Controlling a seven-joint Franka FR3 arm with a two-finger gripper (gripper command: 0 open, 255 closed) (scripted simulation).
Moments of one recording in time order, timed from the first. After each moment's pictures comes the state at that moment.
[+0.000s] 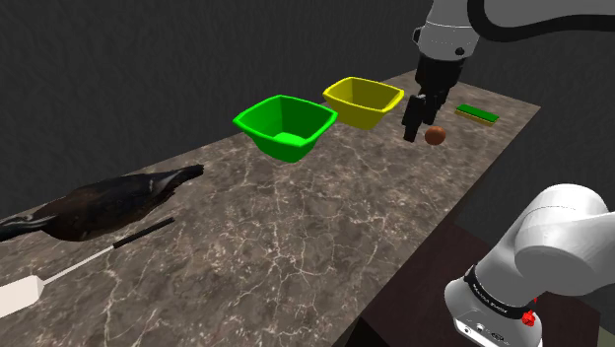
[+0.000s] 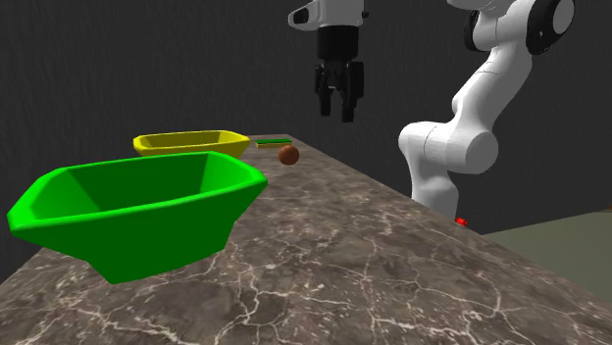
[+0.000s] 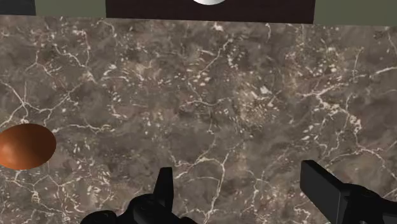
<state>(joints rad) 0.01 -0.77 0.06 -2.40 -0.02 1.59 0.01</state>
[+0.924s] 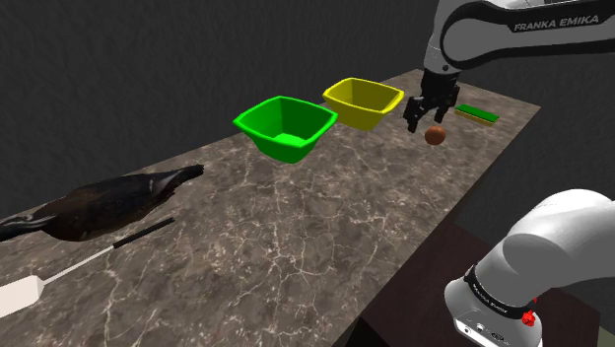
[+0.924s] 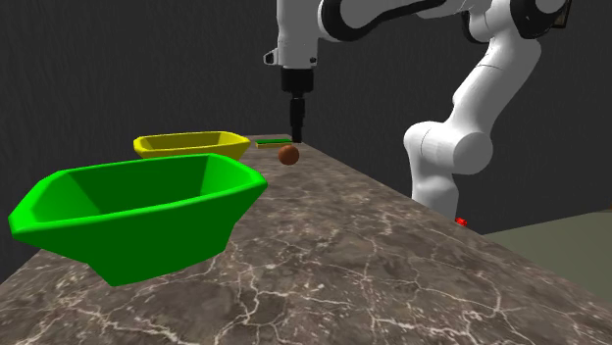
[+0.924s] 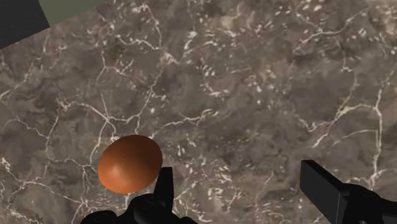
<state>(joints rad) -0.20 -0.63 -0.05 -2.46 -0.18 1.83 0.13</state>
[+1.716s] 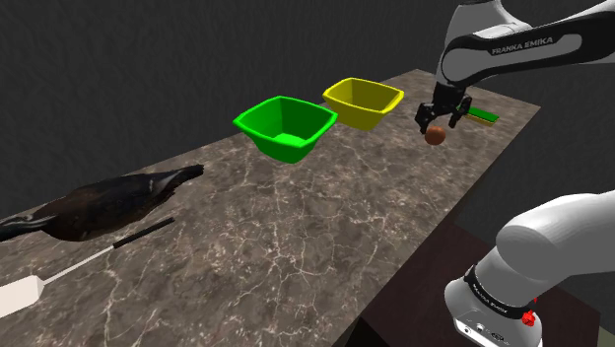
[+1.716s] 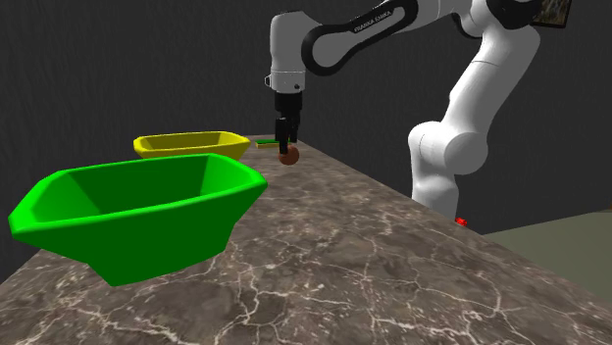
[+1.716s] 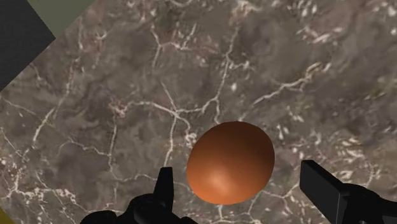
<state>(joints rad) -0.35 -0.51 -0.14 -2.50 -0.29 2.03 0.23</state>
